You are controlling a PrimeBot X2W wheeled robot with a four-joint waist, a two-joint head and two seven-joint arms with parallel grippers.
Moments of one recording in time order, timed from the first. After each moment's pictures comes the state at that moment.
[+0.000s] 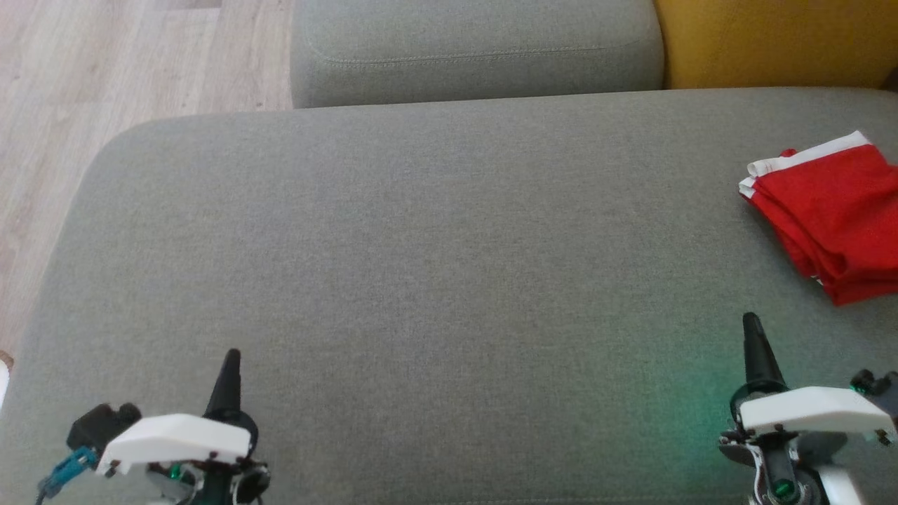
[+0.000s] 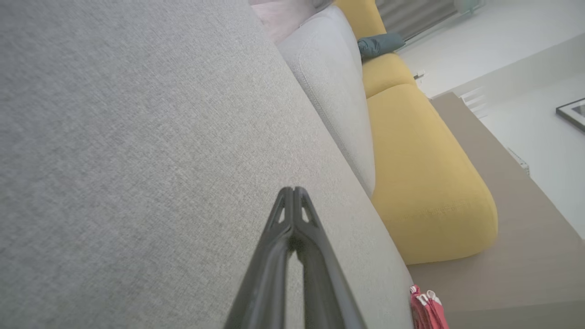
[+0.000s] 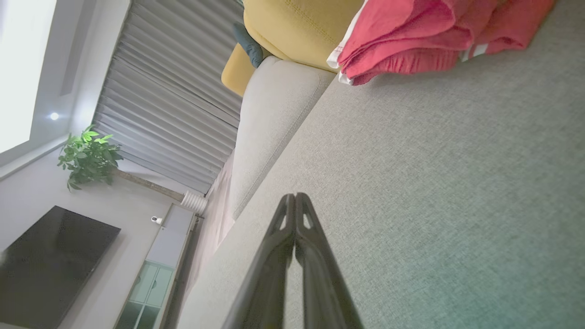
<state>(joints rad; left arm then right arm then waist) -0.01 0.05 -0.06 0.33 -1.07 -0.04 -0.04 -0.03 -0.05 -0.05 0.32 0.99 0.12 0.02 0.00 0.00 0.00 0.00</state>
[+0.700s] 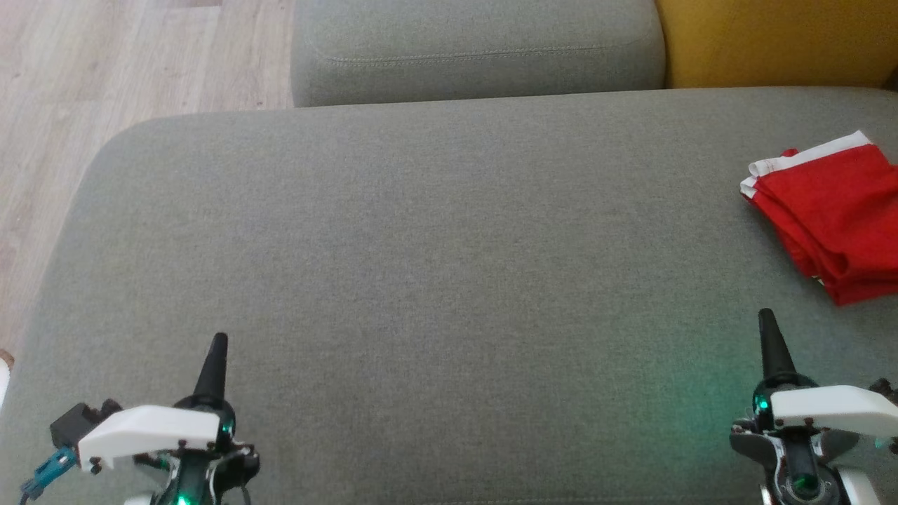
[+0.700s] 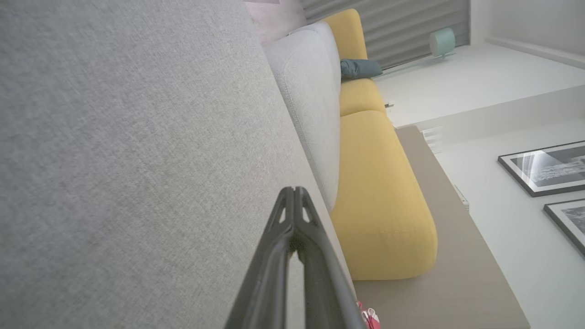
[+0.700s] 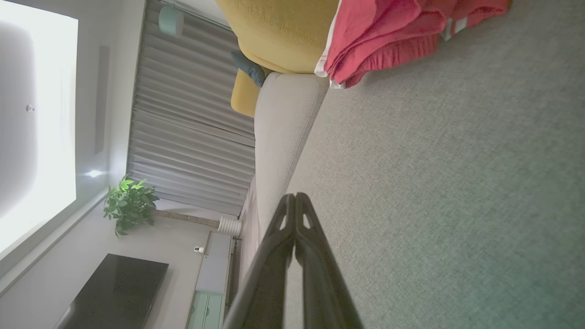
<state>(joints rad) -0.03 0.05 -0.01 0.31 -1.27 -0.06 0.01 -0.04 -0.05 -0.08 0.30 1.21 0.12 0.05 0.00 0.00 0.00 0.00</state>
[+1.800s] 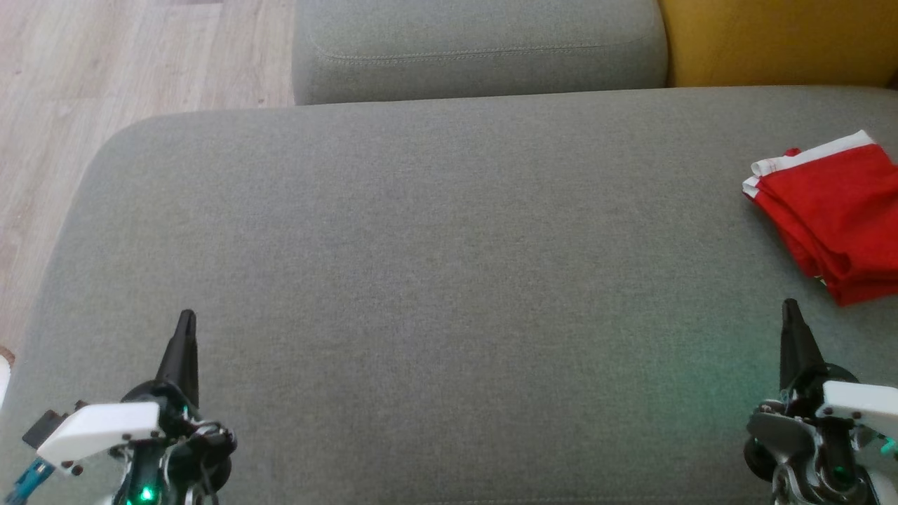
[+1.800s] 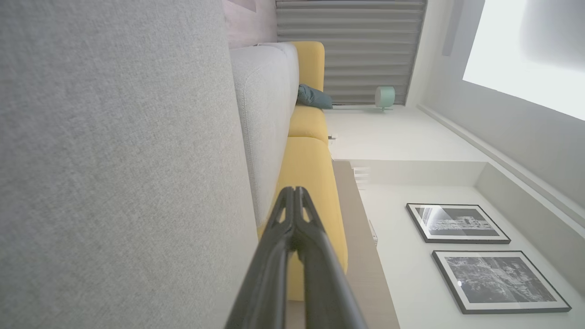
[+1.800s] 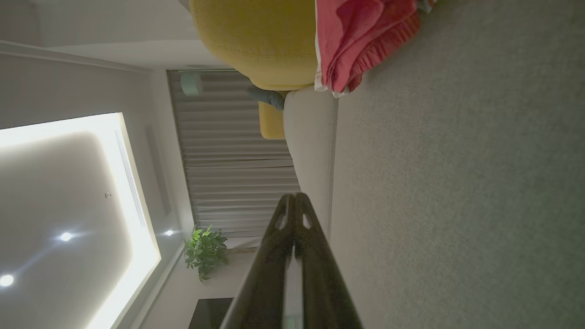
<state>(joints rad) -0.05 0.04 0.08 0.28 -1.59 -0.12 0.11 -0.05 -0.05 -0.13 0.29 1.59 0.12 0.11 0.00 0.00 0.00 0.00</state>
